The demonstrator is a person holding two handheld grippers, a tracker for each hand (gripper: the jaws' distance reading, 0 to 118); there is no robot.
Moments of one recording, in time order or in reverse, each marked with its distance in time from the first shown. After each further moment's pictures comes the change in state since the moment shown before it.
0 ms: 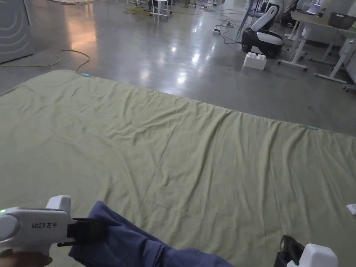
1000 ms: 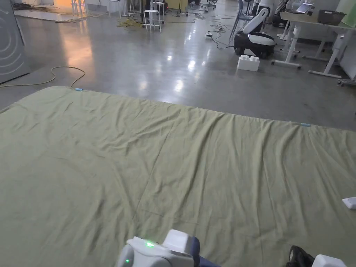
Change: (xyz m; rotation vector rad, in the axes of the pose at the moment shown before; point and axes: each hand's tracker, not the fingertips) left arm 0.259 -0.107 -0.103 -0.208 0.078 -0.401; right arm 0.041 -0.019 0.010 -0.010 -0.036 -0.087
